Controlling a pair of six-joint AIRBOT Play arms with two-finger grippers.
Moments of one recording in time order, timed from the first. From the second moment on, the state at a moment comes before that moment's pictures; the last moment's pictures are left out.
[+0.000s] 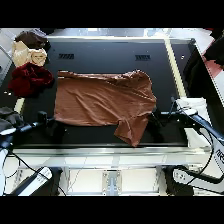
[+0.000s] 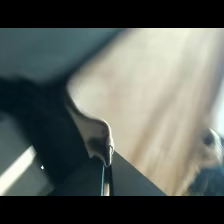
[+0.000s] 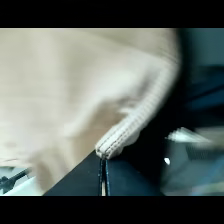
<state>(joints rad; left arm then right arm) 0.60 -1.06 0.43 0.39 -0.83 -1.25 -0.19 -1.28 0.64 -0.53 0.90 1.14</state>
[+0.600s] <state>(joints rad) 0.78 -0.76 1.50 0.40 -1.20 -1.05 -0.19 -0.51 1.45 -0.91 1.14 1.24</state>
